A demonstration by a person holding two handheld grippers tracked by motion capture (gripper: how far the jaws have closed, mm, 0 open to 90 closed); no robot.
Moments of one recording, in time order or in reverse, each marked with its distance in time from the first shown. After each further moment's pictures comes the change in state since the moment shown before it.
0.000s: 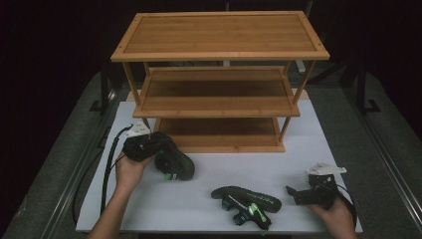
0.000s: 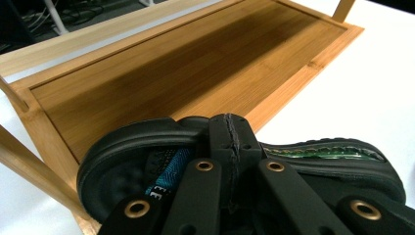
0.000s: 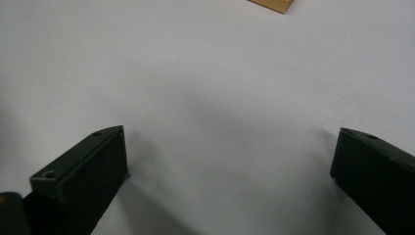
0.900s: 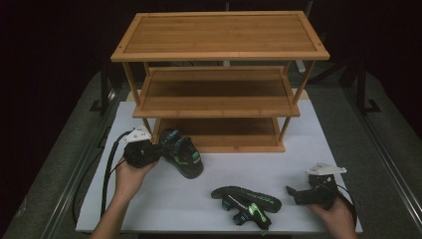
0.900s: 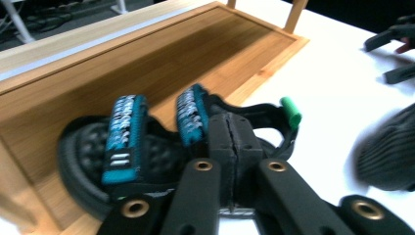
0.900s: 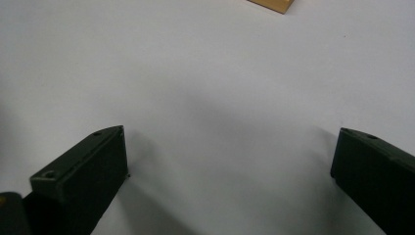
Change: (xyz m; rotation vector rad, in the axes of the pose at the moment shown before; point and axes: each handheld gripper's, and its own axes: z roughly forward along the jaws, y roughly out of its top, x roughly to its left) left arm -0.030 0.007 -0.014 -0.023 -0.108 0.006; right arm 0.000 0.000 0.000 0.001 0.000 0.002
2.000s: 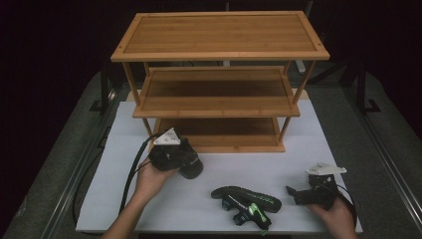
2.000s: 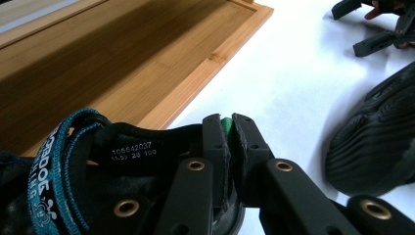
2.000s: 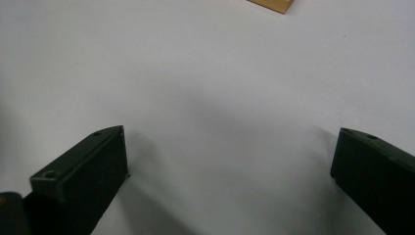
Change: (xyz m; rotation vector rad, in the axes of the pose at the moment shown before) left arm -0.030 0.011 0.046 0.120 -0.106 0.074; right arm 0.000 0.000 0.000 -0.001 0.000 0.000
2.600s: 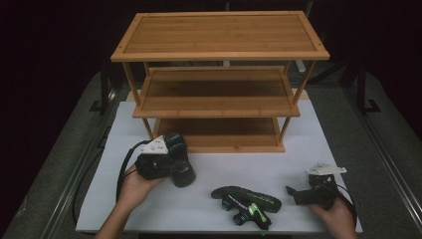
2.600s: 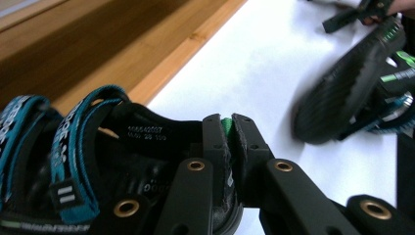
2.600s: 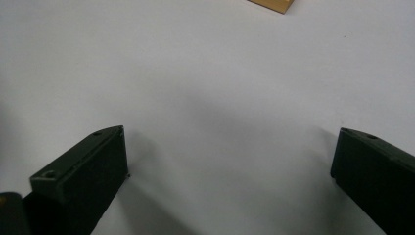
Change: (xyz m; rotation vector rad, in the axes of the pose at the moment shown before) left arm -0.010 -0.020 -0.035 0.029 -0.046 0.038; right arm 0.000 0.000 0.000 0.000 0.000 -0.001
